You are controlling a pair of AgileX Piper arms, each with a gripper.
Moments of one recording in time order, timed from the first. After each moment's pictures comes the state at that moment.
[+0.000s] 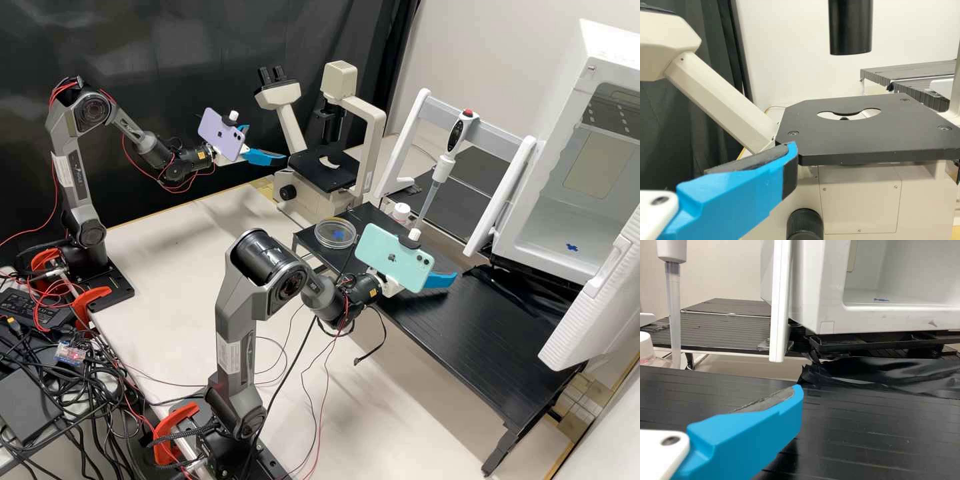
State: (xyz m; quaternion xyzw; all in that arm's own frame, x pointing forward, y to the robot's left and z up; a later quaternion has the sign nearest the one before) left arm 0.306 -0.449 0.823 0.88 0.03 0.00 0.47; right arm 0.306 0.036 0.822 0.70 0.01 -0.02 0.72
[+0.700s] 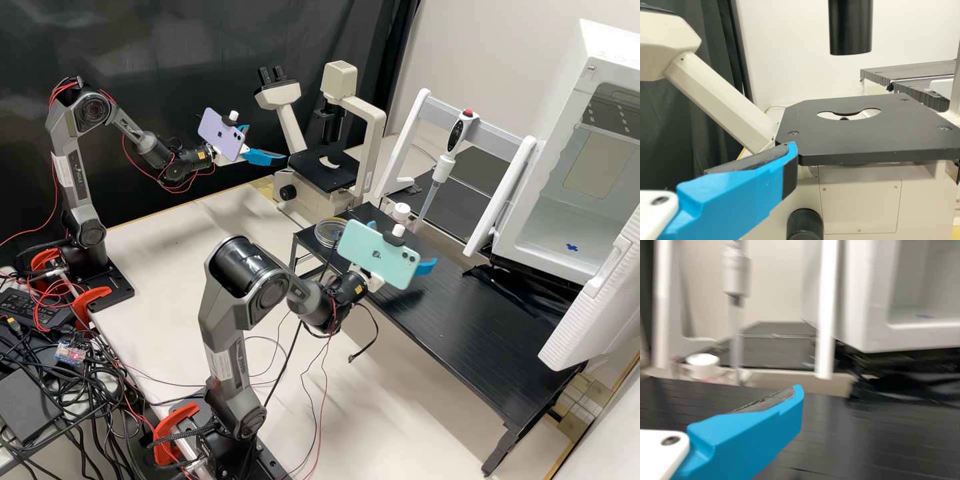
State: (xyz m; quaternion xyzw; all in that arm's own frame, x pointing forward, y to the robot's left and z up) left arm 0.306 -0.449 0.823 0.88 0.03 0.00 0.47; right arm 0.266 0.065 0.813 0.72 0.11 0.03 0.69
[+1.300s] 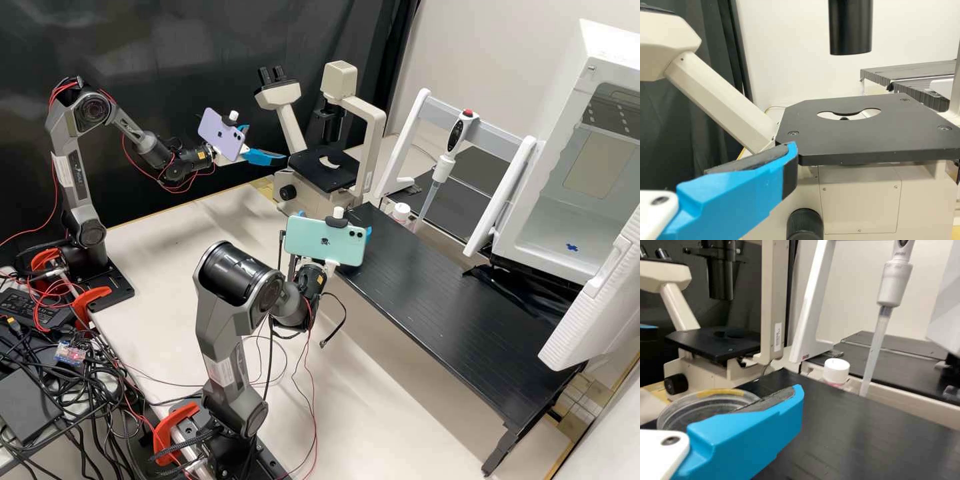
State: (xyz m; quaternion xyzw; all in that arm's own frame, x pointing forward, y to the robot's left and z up) left arm 0.306 -0.449 0.823 0.88 0.03 0.00 0.47; right arm 0.236 0.093 0.764 0.67 0.26 0.03 0.70
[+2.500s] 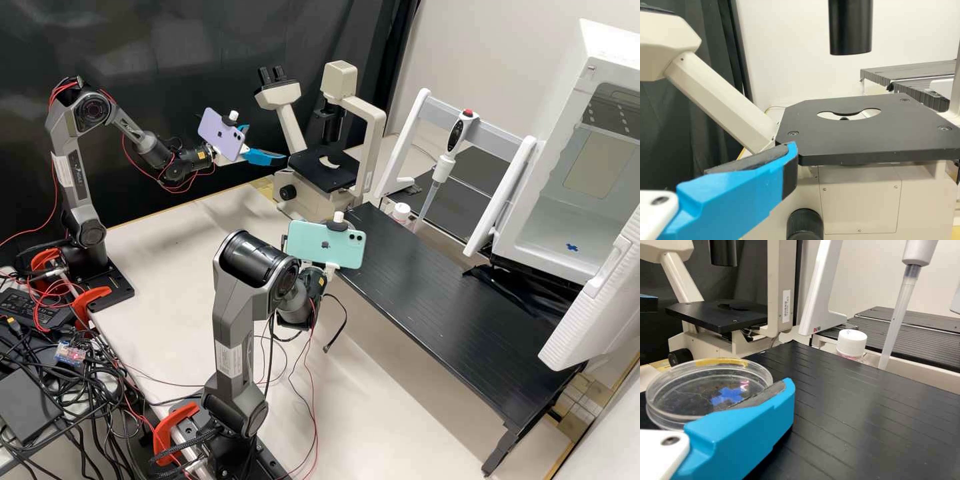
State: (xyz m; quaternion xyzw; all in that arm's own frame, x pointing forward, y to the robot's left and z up) left arm 0.306 -0.449 0.823 0.88 0.03 0.00 0.47; right arm 0.250 0.085 0.744 0.66 0.27 -0.01 0.70
